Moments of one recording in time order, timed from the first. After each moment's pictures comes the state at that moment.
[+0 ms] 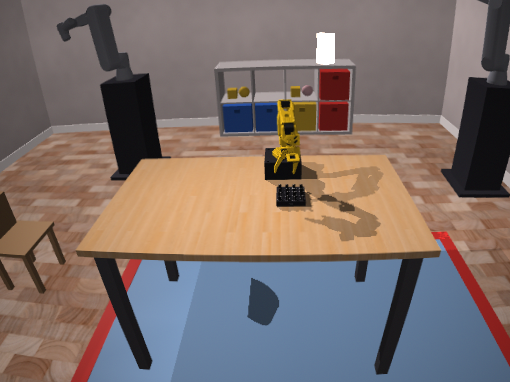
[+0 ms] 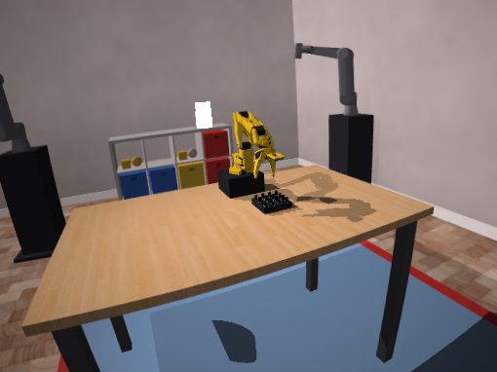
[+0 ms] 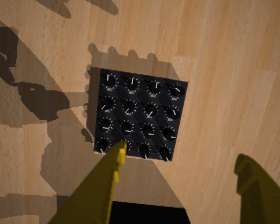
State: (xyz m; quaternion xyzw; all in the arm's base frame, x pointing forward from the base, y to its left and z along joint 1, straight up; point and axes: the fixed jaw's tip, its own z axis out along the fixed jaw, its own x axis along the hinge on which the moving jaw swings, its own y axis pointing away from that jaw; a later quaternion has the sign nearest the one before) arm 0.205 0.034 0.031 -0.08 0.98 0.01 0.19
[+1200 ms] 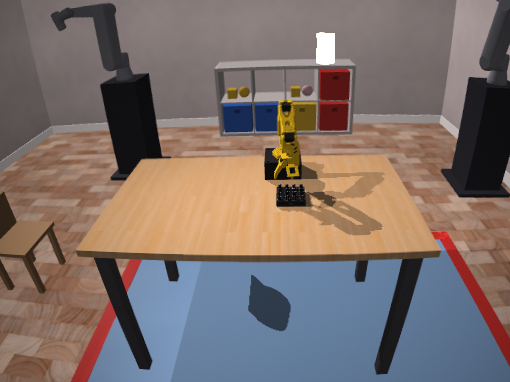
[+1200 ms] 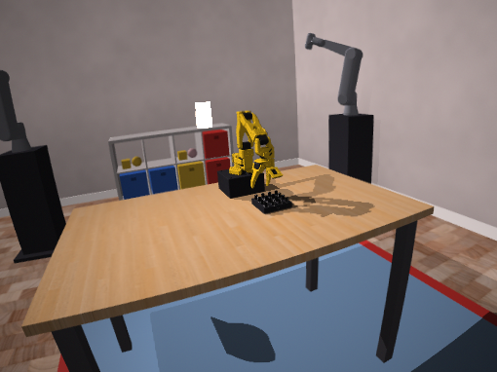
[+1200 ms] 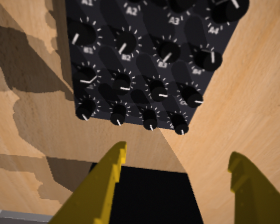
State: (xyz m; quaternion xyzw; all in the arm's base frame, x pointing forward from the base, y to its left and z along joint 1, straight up) arm 0.167 0.028 -0.010 -0.10 1.00 0.00 0.00
